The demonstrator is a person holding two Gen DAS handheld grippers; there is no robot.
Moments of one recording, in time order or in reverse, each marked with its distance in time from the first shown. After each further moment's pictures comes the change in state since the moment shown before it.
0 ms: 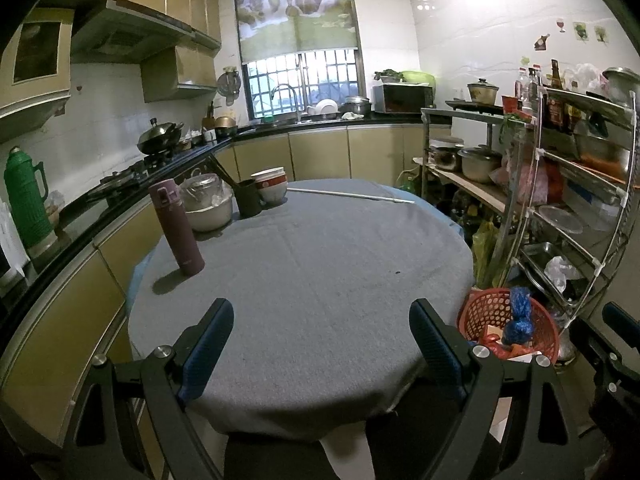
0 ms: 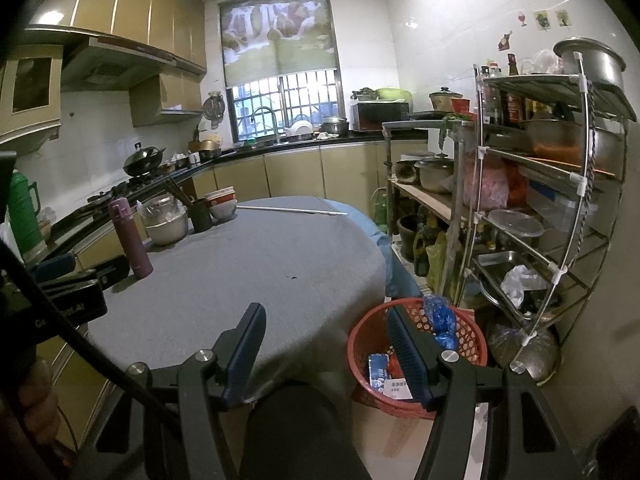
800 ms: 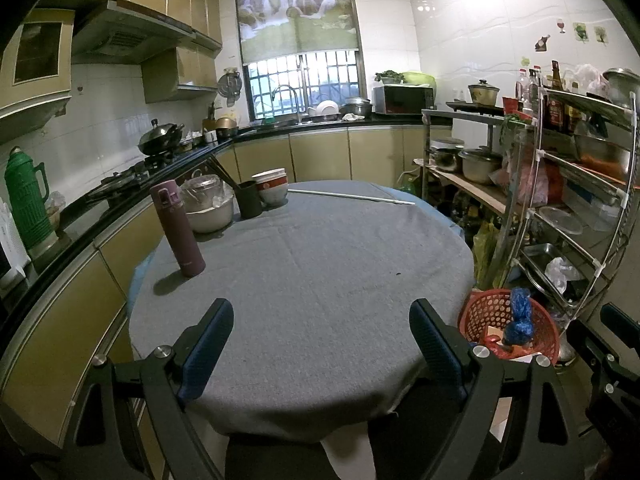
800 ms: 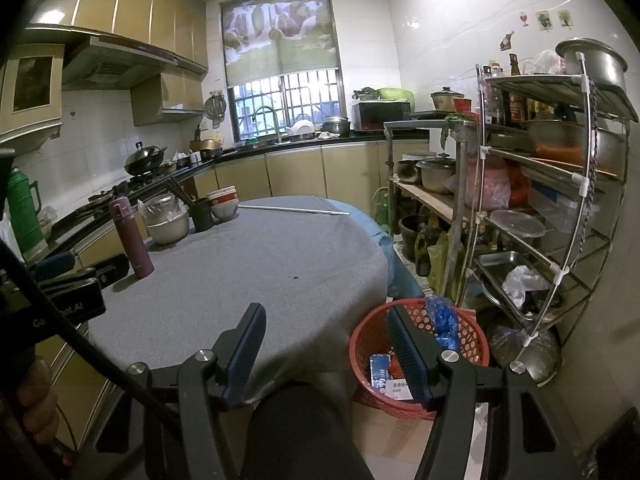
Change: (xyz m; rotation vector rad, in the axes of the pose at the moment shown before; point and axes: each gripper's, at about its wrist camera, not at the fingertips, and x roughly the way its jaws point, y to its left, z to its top) left arm -0.001 -0.001 0.001 -0.001 -0.004 0.005; right arm 0.001 0.002 0.001 -0.003 0.001 0.001
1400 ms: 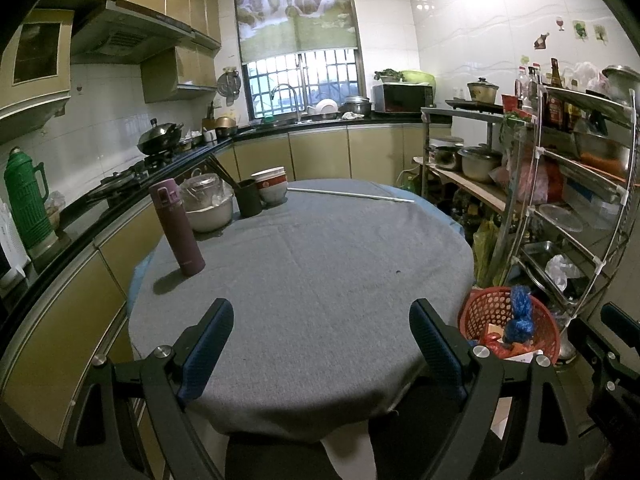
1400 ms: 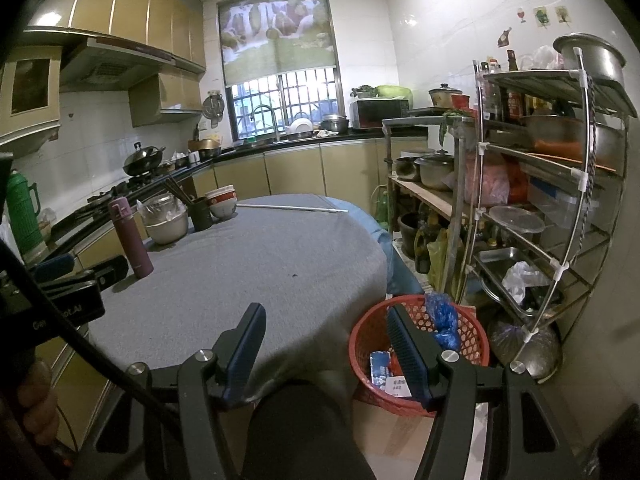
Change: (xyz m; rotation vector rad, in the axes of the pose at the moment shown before) left arm -0.001 -0.001 0.001 0.001 0.001 -0.002; right arm 0.003 0.000 -0.003 0.004 0.006 0.000
